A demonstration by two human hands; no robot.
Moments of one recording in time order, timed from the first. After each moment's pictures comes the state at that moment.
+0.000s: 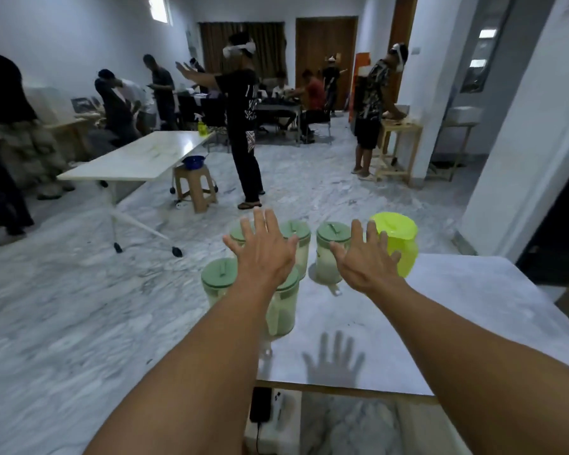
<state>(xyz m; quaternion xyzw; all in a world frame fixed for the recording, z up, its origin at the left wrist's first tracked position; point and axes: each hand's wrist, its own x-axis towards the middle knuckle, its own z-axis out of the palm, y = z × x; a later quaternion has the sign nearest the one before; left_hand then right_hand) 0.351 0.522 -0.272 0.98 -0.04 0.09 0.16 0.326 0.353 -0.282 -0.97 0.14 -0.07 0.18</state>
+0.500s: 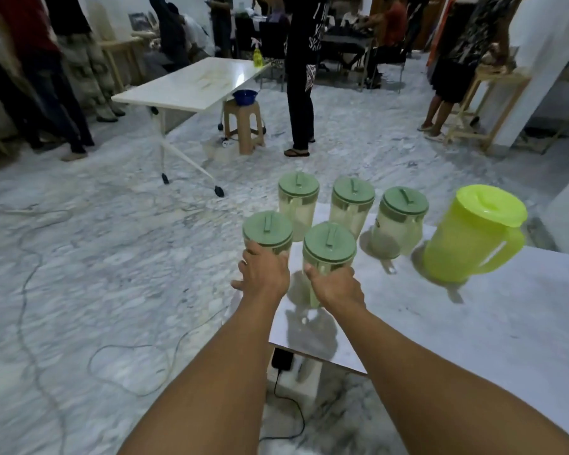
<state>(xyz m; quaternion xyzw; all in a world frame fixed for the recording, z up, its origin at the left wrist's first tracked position) 0.374 0.587 -0.392 0.89 0.28 -0.03 0.35 0.366 0.476 -0.402 -0.87 0.26 0.13 0.39</state>
